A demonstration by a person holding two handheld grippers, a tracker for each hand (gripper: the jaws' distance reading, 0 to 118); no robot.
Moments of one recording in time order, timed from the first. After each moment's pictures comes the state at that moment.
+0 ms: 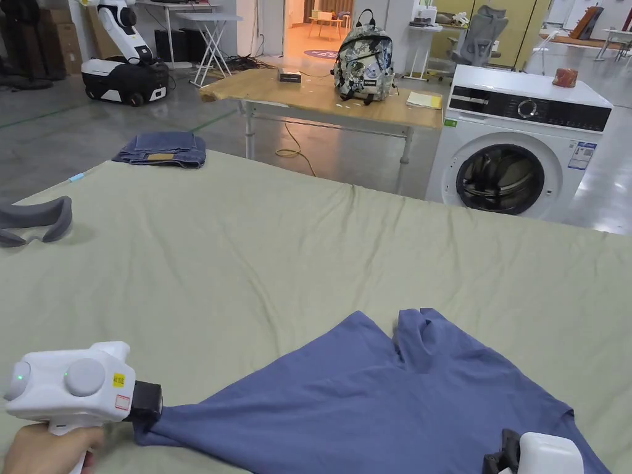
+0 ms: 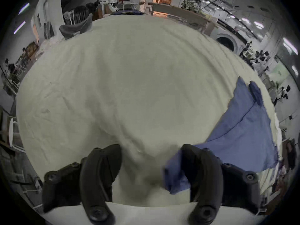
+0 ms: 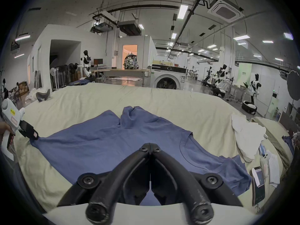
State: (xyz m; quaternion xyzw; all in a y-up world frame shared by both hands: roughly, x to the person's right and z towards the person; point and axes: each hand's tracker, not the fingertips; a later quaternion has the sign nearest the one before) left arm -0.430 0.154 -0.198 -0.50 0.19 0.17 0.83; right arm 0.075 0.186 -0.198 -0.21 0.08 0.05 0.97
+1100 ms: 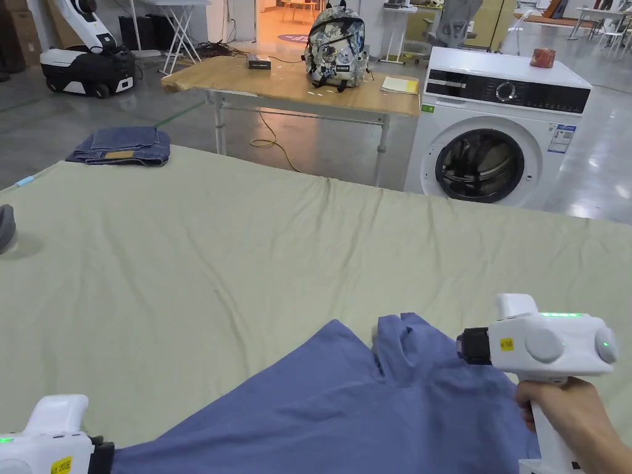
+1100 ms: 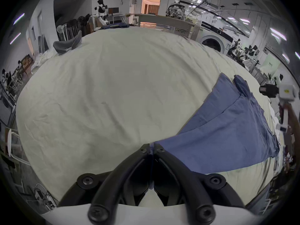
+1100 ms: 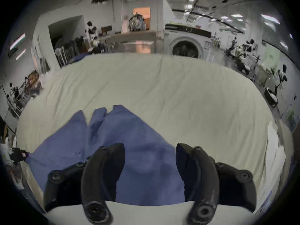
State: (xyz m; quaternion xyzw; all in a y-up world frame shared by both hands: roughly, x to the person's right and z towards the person) left arm -0.400 0.172 -0.175 -0.45 0.14 0.15 0.87; right arm 0.077 0.191 -0.504 -0.42 0.17 0.09 0.89
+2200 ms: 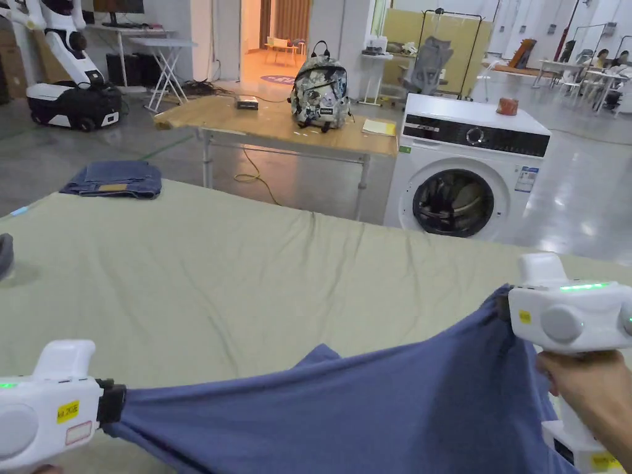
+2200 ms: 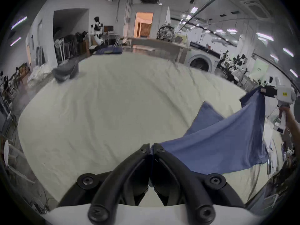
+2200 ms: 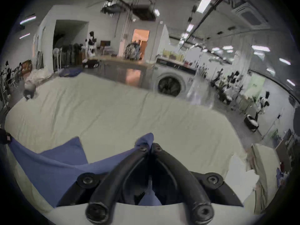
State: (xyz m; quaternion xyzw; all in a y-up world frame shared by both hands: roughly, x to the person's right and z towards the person) left arm -0.407 0.253 -0.183 -0.34 0.10 0.13 0.93; right arm 0.108 0.326 -0.435 -0.24 0.09 0.14 0.96
